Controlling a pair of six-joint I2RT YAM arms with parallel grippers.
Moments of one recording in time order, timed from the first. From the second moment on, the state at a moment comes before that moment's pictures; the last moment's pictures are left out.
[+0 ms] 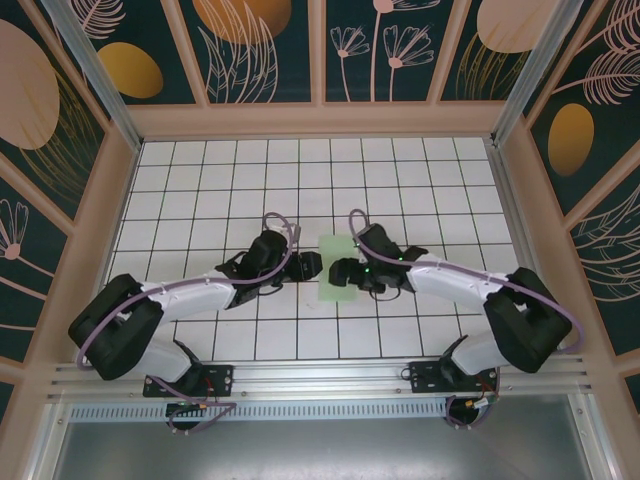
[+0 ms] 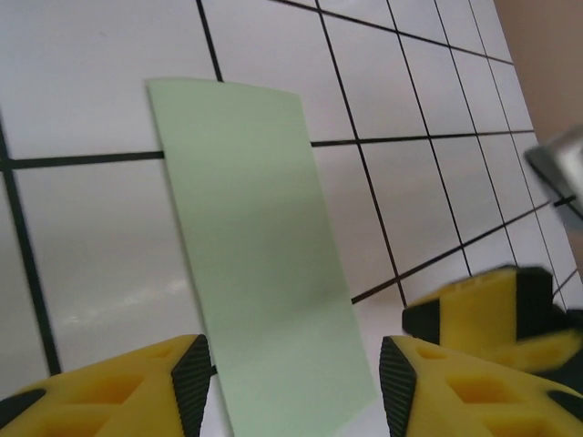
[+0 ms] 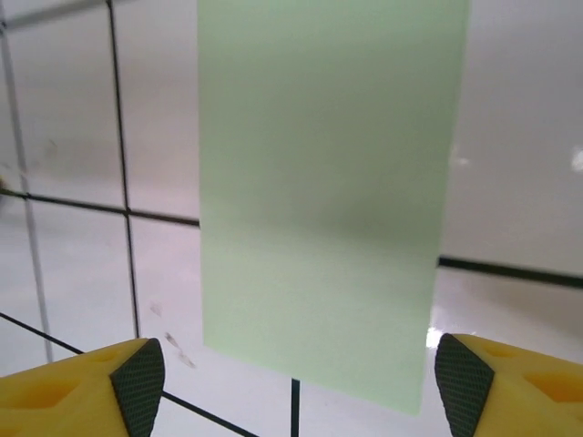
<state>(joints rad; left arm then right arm) -0.77 1.45 0.60 0.23 0.17 -0.78 0.71 1.40 0.72 -0.32 -0.23 0.76</state>
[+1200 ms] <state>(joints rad) -0.80 1.65 0.63 0.29 0.25 -0.85 0.39 1.73 0.90 -0.12 -0.45 0.57</state>
